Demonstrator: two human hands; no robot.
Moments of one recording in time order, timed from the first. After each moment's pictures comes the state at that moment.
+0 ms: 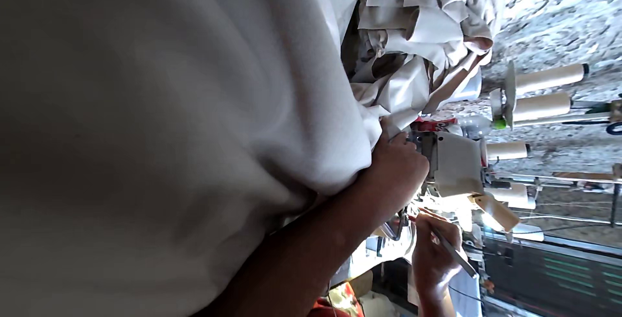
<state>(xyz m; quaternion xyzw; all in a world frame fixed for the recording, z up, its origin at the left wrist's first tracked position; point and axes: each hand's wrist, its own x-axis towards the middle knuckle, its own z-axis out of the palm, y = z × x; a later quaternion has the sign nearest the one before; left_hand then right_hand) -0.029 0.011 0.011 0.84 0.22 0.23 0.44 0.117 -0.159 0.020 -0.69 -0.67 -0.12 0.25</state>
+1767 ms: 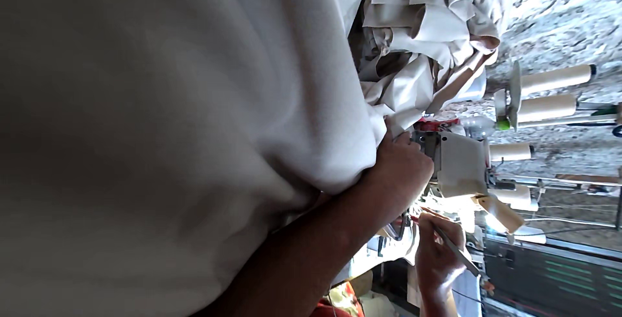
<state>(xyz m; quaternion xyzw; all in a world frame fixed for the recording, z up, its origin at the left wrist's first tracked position) 0.013 -0.001 -0.037 0.84 0.25 0.38 0.30 0.116 -0.157 0.023 -0.69 -0.67 -0.12 0.25</state>
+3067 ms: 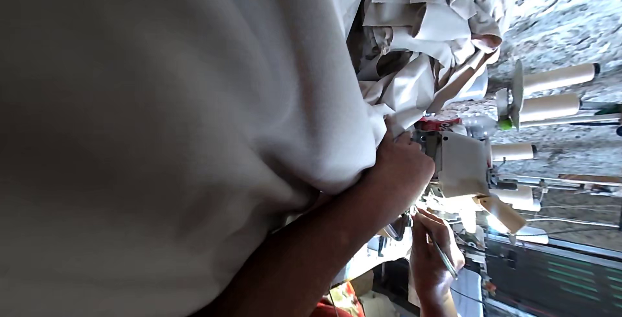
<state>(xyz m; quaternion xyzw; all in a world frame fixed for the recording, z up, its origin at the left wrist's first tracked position) 0.032 -0.003 -0.061 0.80 0.23 0.49 0.26 0.118 -0.161 0.022 -0.66 -0.72 -0.20 0.12</state>
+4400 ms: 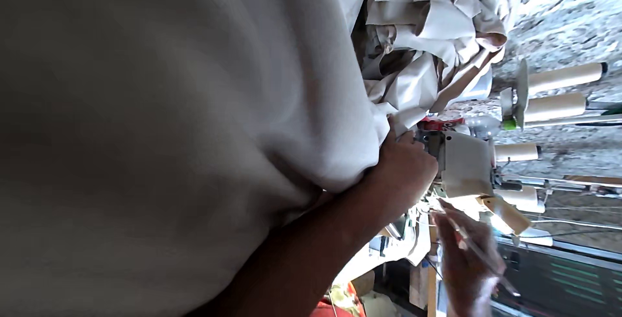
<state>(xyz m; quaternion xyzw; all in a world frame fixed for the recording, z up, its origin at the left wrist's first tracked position) -0.035 0.008 0.015 0.85 0.22 0.23 0.41 0.106 -0.150 0.062 -0.68 -0.71 -0.10 0.16</state>
